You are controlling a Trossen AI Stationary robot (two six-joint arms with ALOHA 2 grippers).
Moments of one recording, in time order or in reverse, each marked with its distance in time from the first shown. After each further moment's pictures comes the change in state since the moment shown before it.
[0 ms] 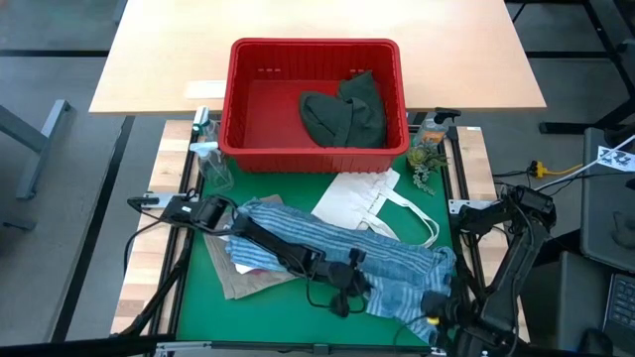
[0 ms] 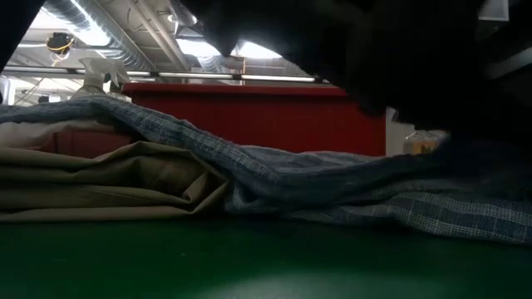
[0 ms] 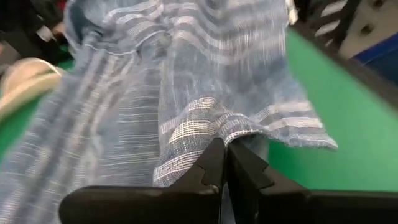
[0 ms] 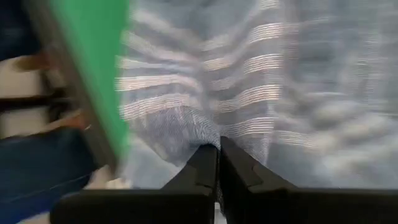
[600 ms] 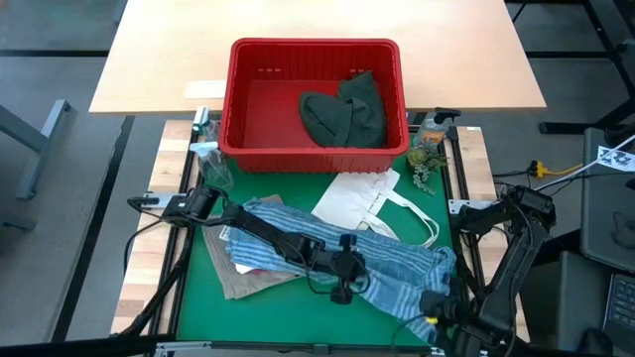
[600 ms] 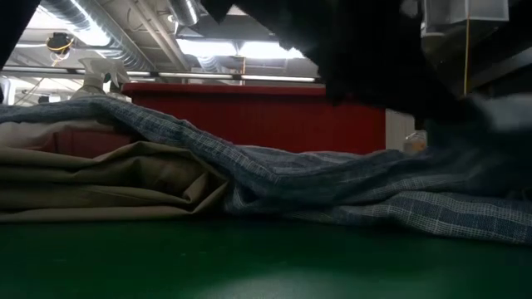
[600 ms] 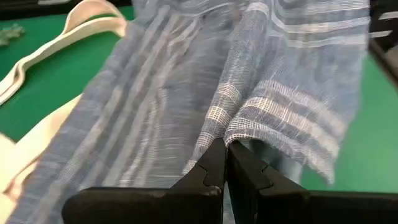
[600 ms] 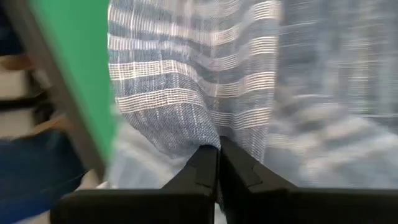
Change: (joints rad) left arm 0.039 -0.105 0.000 -0.233 -0.067 -0.228; right arm -0.002 0.001 0.000 -0.029 -0.010 -0.007
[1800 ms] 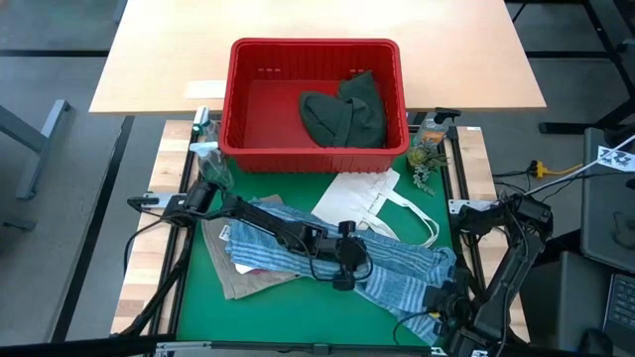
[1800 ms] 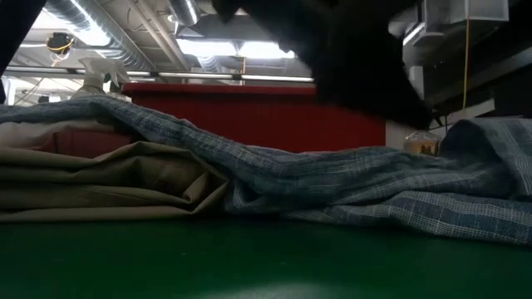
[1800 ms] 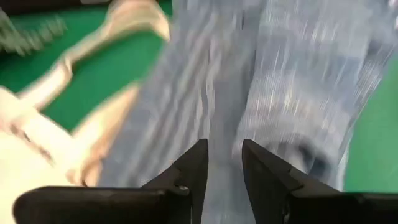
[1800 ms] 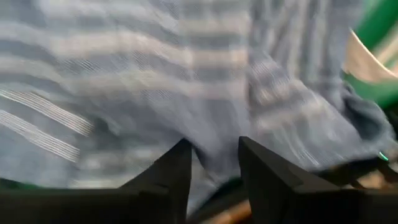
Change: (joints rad) left arm 0.059 -0.031 0.019 -0.098 -0.011 0.006; right arm 0.000 0.072 0.000 -0.198 -0.110 -0.065
